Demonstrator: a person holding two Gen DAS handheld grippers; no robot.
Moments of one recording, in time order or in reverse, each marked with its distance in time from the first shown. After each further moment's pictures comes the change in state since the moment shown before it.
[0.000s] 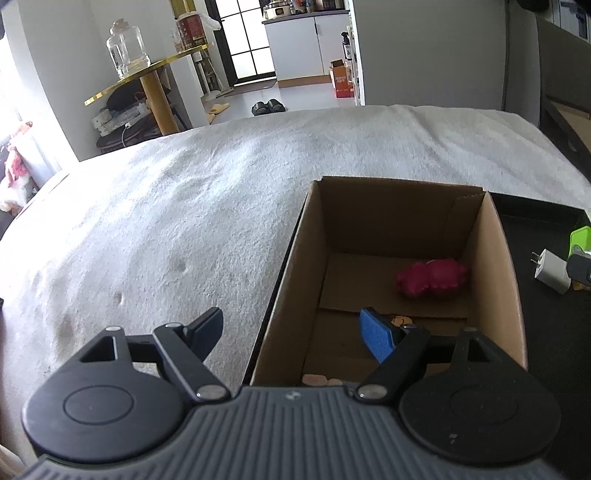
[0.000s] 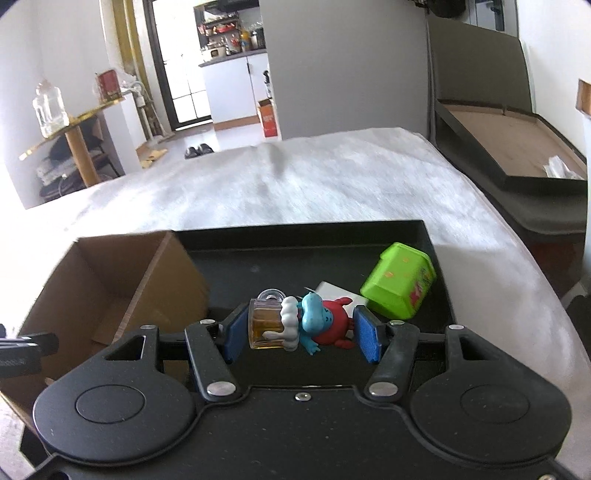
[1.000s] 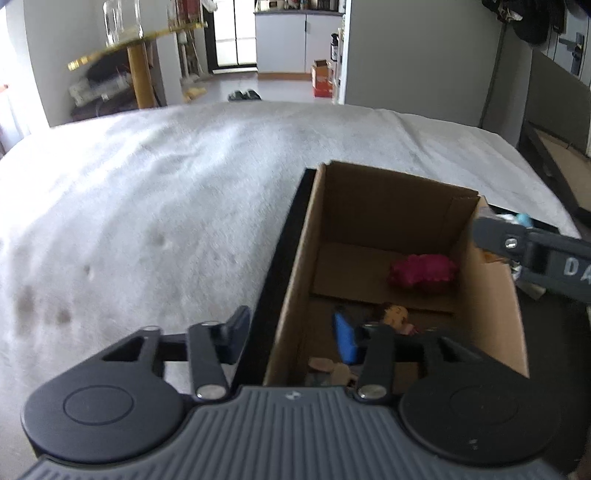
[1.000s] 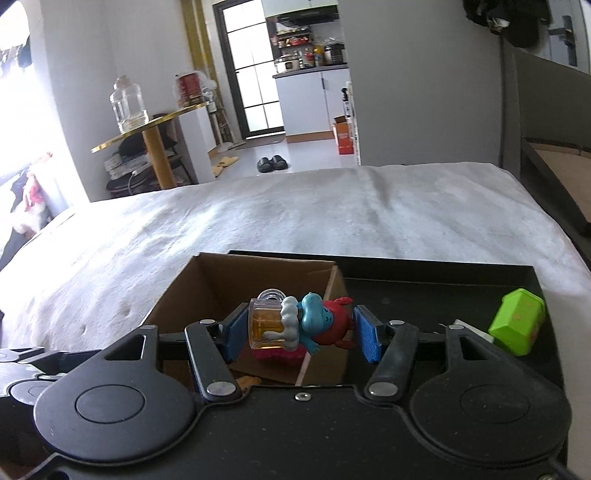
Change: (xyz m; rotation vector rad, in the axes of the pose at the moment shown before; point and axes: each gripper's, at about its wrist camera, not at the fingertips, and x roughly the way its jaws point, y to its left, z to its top) left arm 0.013 0.038 -0.012 -0.095 0.023 -0.179; right arm -0.006 0.092 0.013 -0.111 -0.043 0.192
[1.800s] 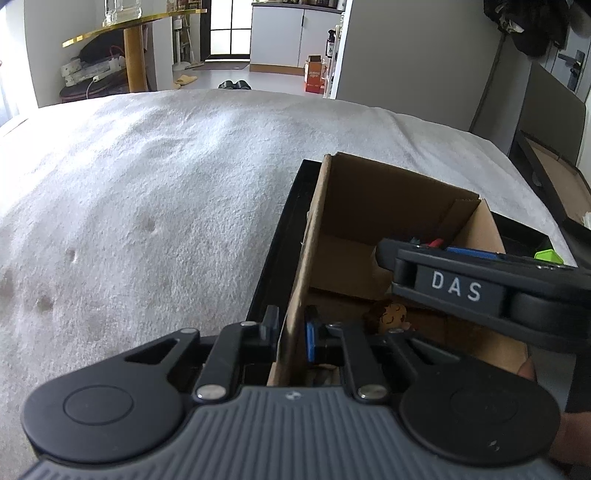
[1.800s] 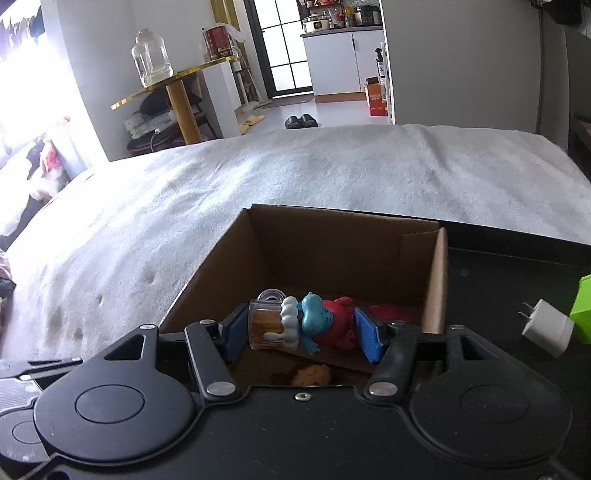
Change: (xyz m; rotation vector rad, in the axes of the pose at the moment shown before) left arm 0.007 0.017 -0.002 -0.035 0.012 -0.059; right arm 0.045 0.045 -0.007 -0.017 0.124 0.058
